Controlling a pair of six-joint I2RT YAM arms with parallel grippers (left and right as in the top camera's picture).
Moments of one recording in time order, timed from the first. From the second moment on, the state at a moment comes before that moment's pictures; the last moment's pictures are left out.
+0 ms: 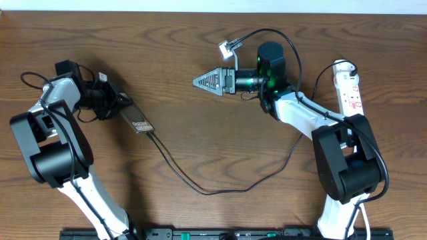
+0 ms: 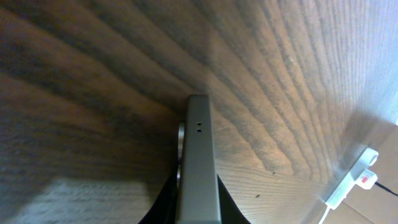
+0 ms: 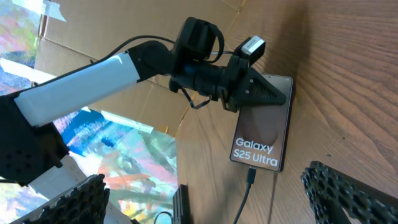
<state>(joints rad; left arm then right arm) 0.38 2.14 1.40 -0.76 0.66 -0.30 0.39 1.99 1.20 0.56 -1.15 0.85</state>
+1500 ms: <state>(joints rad) 0.33 2.02 1.41 -0.93 0.59 -0.27 0.39 1.99 1.20 0.51 -1.15 0.83</state>
